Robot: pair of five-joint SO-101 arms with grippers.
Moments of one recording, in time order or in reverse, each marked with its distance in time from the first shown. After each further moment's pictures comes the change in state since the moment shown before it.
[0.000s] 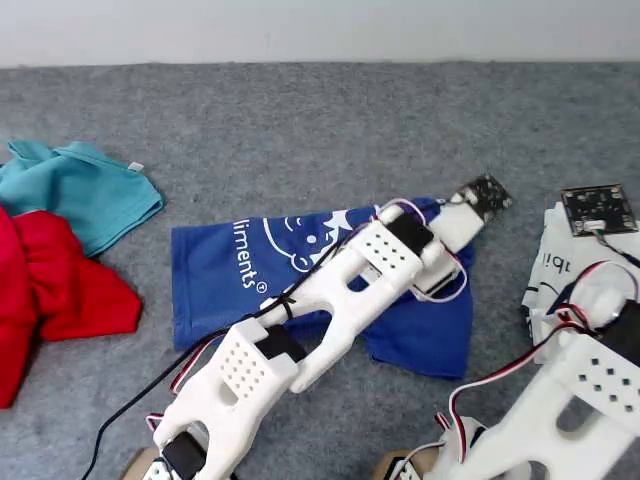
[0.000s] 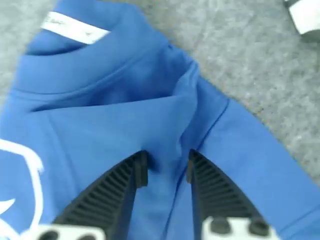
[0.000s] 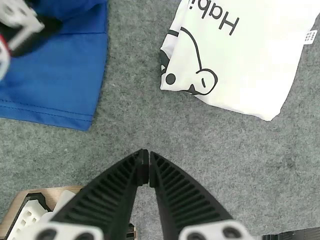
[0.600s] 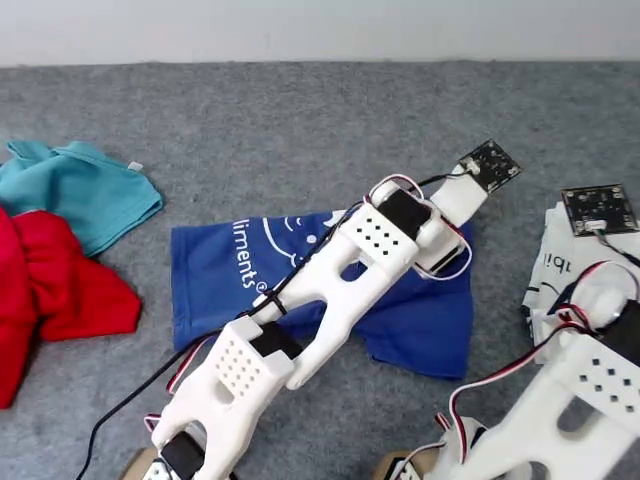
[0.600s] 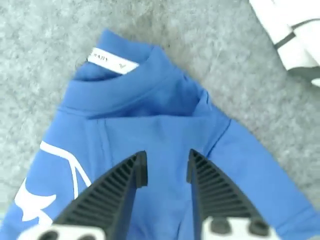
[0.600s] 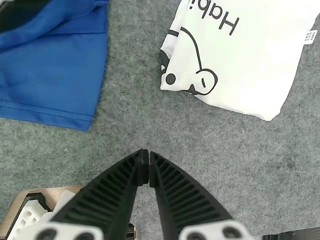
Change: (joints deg) left arm -1.8 -0.5 -11.6 6.2 0.0; right arm 0.0 0.0 0.0 0.0 0.0
